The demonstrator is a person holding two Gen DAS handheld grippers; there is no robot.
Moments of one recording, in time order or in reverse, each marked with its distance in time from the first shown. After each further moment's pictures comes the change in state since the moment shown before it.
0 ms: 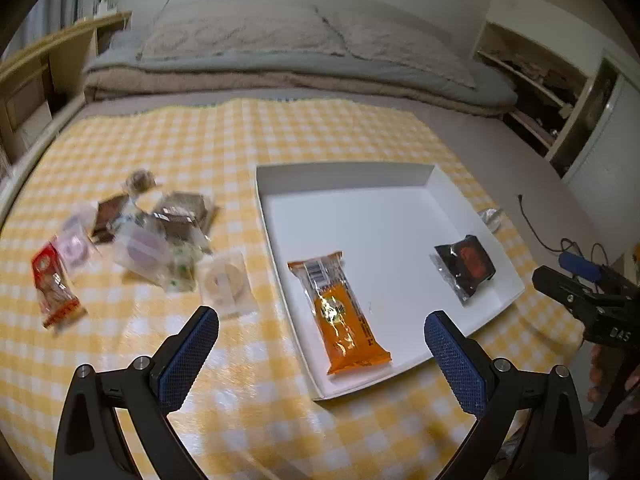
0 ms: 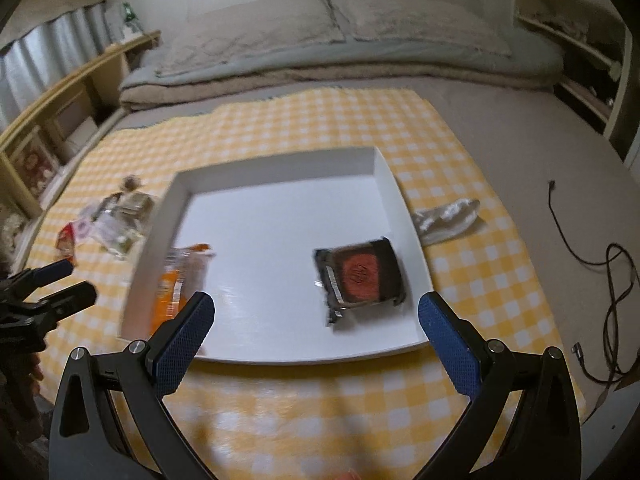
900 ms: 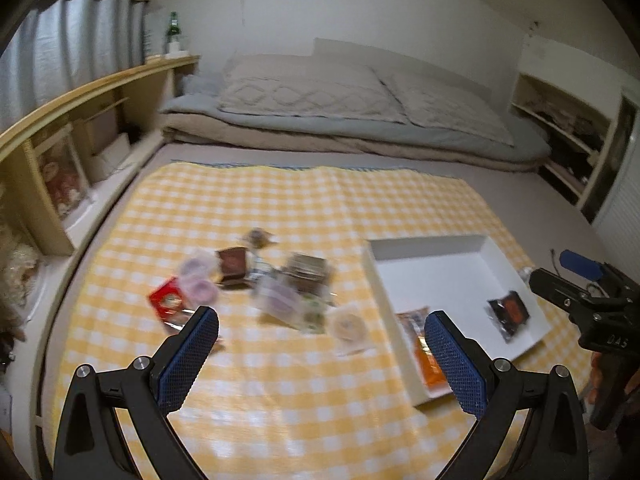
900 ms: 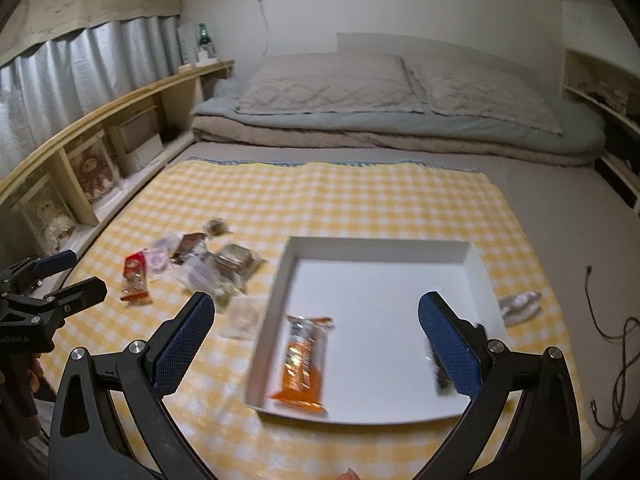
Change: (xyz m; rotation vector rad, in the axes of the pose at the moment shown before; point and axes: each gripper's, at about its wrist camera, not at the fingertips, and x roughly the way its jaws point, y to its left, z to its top) left arm -0.152 0.094 -0.011 -0.058 -0.175 0.151; right arm -0.036 0.136 0.044 -0.143 -0.172 0.122
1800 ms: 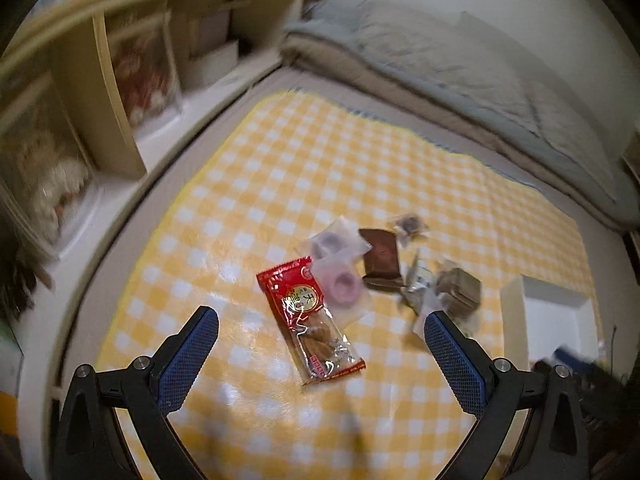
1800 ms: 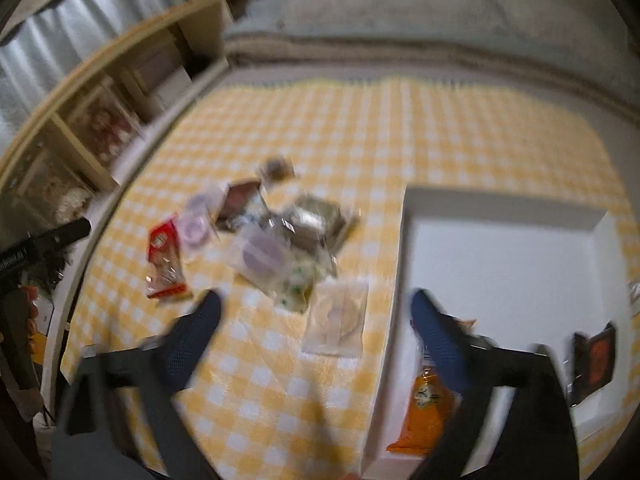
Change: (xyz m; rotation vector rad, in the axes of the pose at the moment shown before) left arm 0.108 0.154 0.050 -0.324 0.225 0.209; right arm 0.164 0.078 0.009 0.045 0.347 0.181
